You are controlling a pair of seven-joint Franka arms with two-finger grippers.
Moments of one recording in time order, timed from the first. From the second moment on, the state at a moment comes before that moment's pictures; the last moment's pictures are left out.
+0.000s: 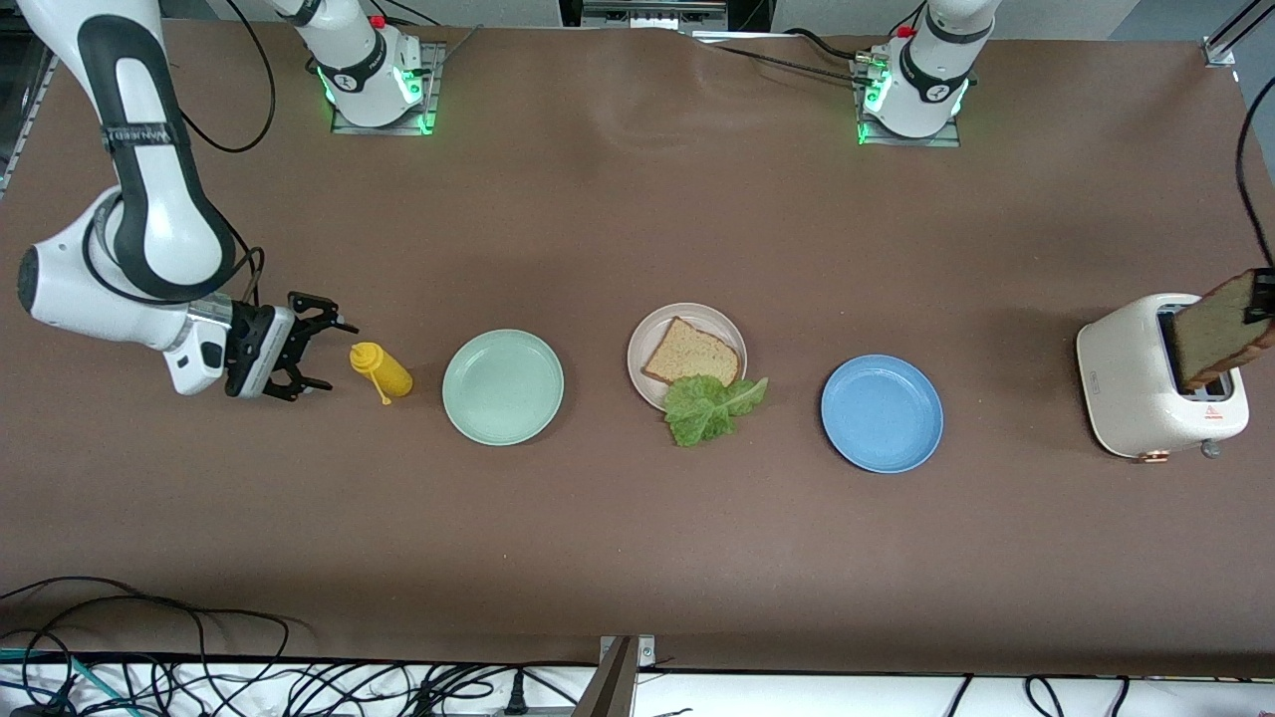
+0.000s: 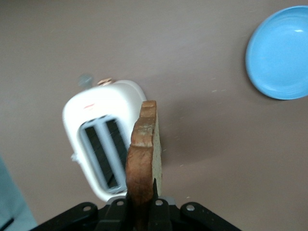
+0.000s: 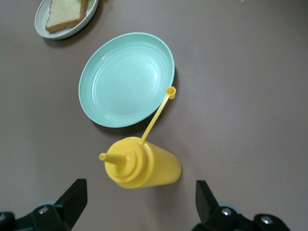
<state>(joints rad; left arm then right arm) 0.75 0.24 -0.56 -1.59 0.23 1.71 0.49 0.17 0.31 -0.22 -1.99 0.70 2.11 -1.47</state>
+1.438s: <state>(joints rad) 0.18 0.73 -0.60 -1.53 -0.40 1.83 0.24 0.02 -0.02 0.07 -1.95 0.07 1.85 -0.09</state>
